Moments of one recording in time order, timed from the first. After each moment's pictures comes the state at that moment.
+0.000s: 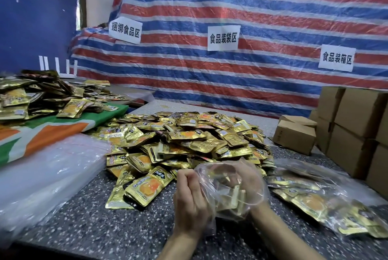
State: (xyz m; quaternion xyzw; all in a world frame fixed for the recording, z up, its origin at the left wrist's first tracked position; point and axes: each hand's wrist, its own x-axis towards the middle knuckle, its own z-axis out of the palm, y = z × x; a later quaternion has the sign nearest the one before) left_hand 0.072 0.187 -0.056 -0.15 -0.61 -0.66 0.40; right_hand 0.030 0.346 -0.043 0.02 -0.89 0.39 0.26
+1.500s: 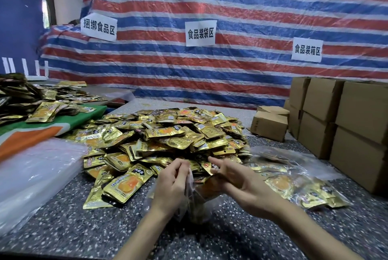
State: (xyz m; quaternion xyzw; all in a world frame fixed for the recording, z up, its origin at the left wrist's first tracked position) left_hand 0.060 0.176 -0.042 -0.25 -0.69 -0.65 0.19; right_hand 0.126 0.365 0.015 0.24 -0.86 0.44 0.06
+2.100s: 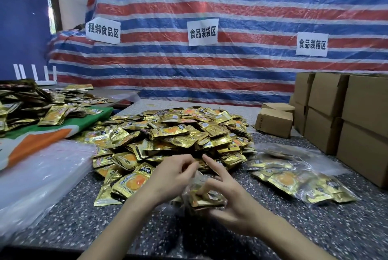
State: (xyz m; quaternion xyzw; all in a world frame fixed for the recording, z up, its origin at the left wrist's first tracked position) left_hand 0.075 0.146 0.010 -0.30 -0.86 -0.39 0.11; right_hand 0.123 0.342 -0.023 0.32 -0.88 0.31 0.14
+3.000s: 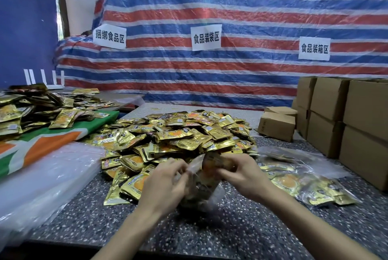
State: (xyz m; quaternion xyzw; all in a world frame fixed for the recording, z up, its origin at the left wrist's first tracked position) left_hand 0.097 0.125 -0.007 -0.22 -0.87 -0.37 0.24; right_hand 0.108 0.347 0.022 0.20 -0.87 0.42 0.14
